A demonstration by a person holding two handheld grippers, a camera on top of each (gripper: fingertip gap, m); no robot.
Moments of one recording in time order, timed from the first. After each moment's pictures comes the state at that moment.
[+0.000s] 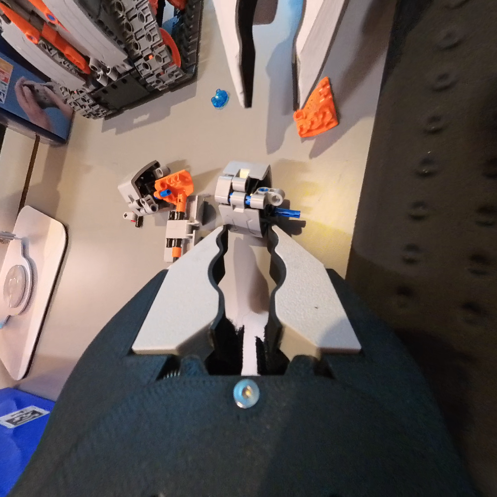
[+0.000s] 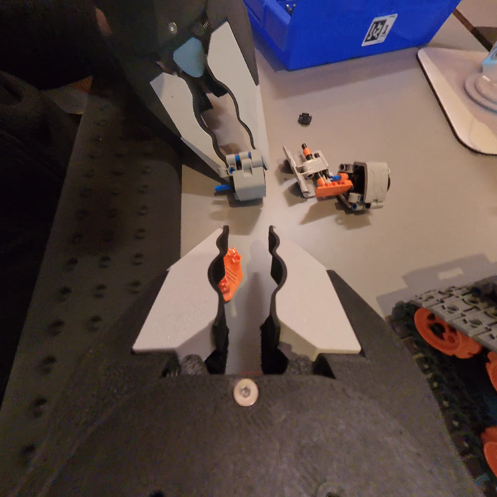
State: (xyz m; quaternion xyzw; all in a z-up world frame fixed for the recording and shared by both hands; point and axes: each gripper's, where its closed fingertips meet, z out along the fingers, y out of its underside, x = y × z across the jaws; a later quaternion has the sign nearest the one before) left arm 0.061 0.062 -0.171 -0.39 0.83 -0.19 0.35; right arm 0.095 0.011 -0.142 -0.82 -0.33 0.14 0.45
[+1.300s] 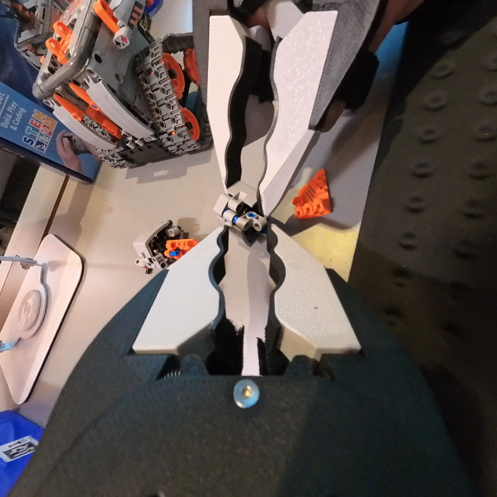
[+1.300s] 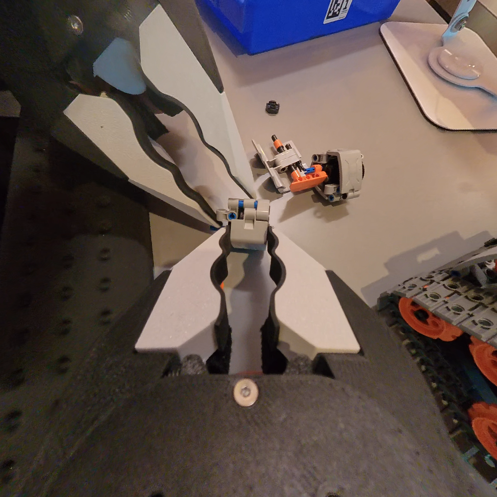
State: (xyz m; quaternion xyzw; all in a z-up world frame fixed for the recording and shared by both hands) left arm 0.100 0.029 -0.148 -0.40 0.80 -0.21 0.39; right arm 0.106 0.030 -0.150 -0.84 -0.28 0.10 0.45
